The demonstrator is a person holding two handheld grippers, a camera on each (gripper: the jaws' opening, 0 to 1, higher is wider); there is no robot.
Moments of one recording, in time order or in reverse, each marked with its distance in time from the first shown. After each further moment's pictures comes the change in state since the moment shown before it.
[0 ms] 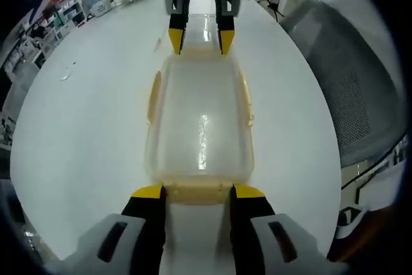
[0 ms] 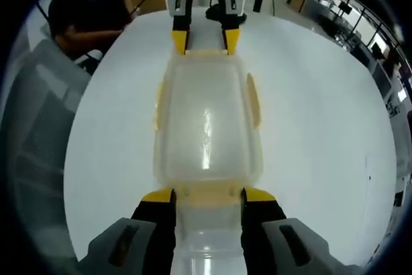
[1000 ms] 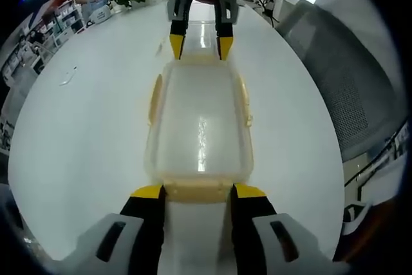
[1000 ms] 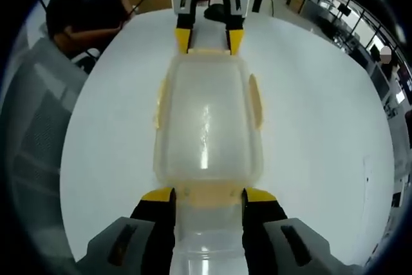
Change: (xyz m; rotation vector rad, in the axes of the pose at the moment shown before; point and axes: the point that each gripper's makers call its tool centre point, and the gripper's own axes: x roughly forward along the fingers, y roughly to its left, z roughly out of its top) left arm 0.002 0.008 -0.001 0.026 -0.057 -0.025; right arm 0.004 -0.004 0.000 0.002 0.003 -0.012
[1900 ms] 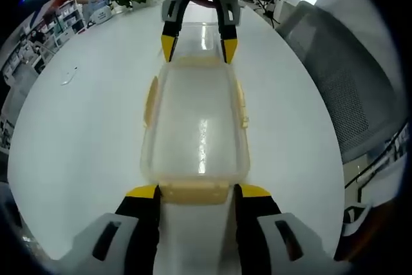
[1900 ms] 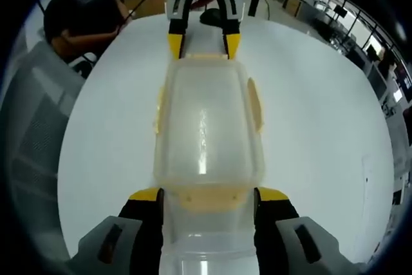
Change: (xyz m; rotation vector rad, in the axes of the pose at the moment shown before) left arm 0.000 -0.001 0.000 -0.011 -0.019 0.005; right arm 0.001 -0.004 0.005 0.011 -0.038 -0.015
